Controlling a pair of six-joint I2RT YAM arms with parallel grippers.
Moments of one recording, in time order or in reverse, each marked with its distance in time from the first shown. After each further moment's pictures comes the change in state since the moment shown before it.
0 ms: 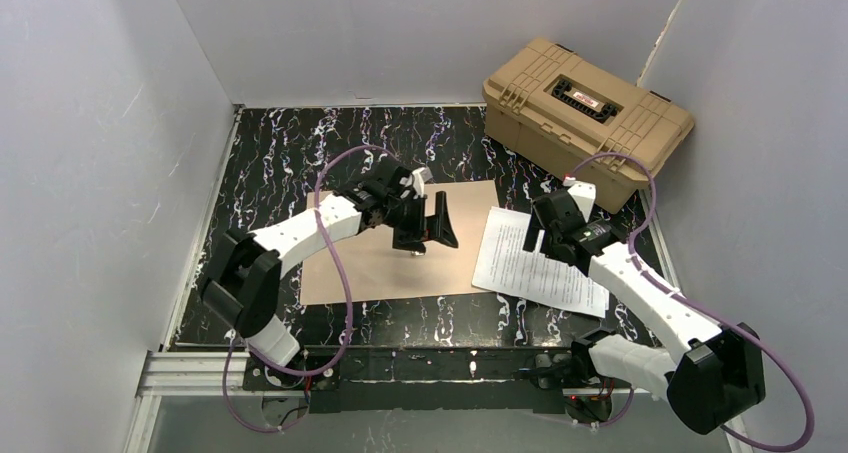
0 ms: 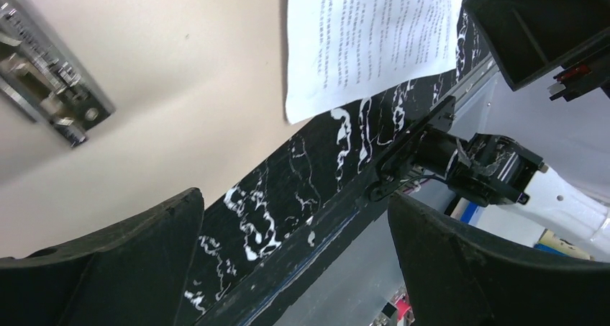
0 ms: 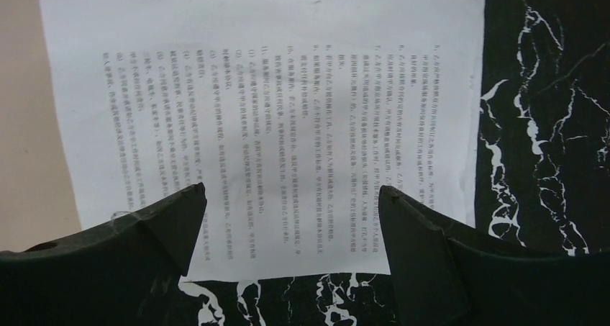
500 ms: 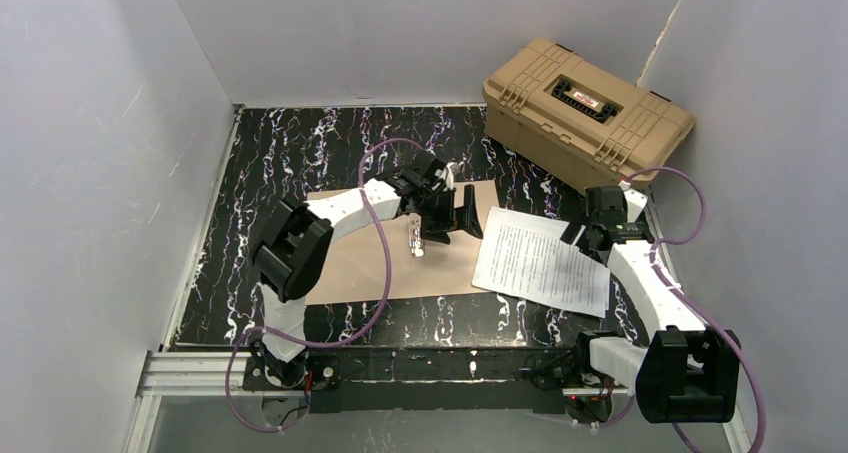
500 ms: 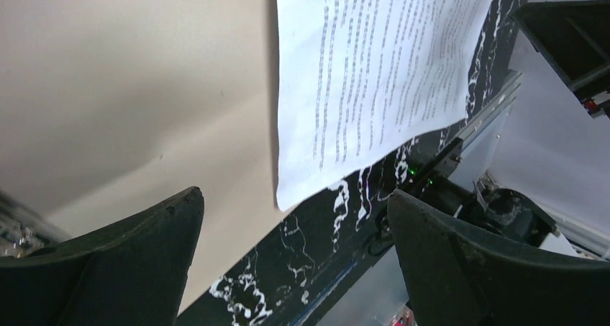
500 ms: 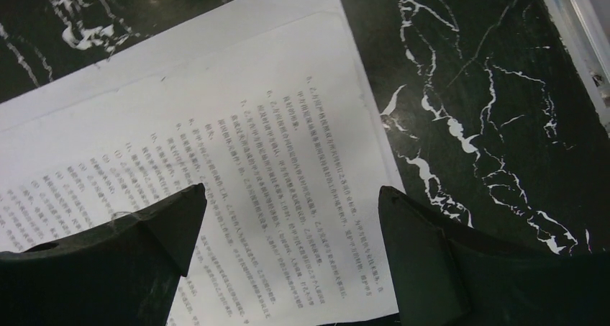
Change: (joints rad) left arm -0.066 0.315 0.243 0.058 -0.027 -0.041; right arm -0.424 0.023 -0.073 0.114 -0.099 -0.078
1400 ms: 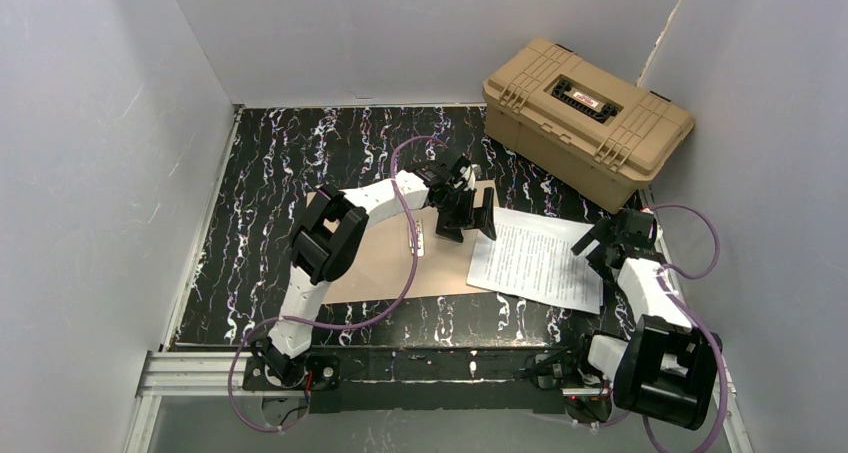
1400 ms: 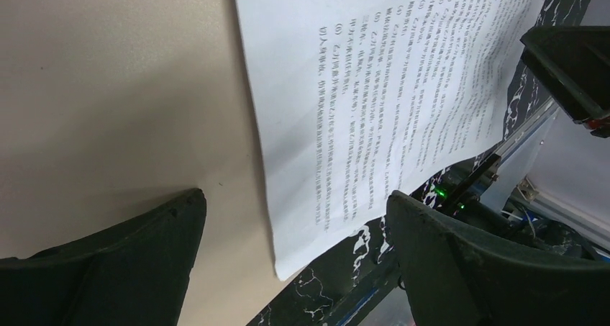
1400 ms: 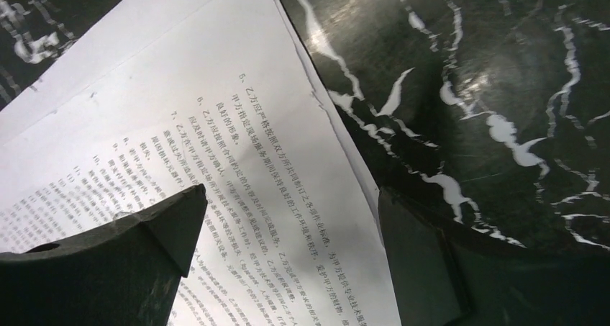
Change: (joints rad) left arm -0.042 0.286 0.308 -0.128 -0.021 0.081; right arm -0.322 0.019 -0.202 0.240 -0.322 -0.026
